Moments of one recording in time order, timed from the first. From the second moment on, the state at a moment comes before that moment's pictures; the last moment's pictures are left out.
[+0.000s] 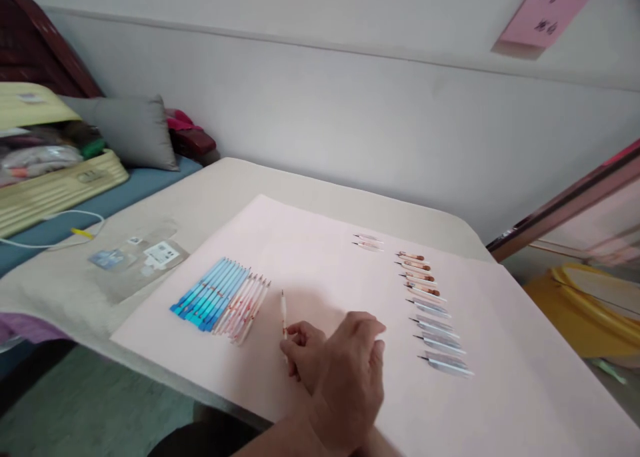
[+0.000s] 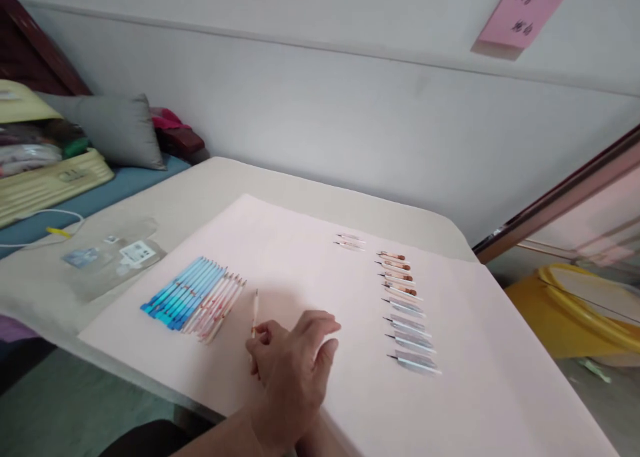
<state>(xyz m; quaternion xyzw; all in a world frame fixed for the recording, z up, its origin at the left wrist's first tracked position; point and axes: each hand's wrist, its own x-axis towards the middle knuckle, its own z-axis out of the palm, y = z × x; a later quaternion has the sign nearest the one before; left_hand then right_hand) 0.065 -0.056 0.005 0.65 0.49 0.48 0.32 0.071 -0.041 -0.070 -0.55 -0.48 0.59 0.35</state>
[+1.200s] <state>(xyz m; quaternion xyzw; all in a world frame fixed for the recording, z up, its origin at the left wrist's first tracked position) 0.060 -0.058 0.005 0.74 0.45 0.39 0.32 0.036 -0.051 -0.045 -0.47 -0.83 0.26 0.15</state>
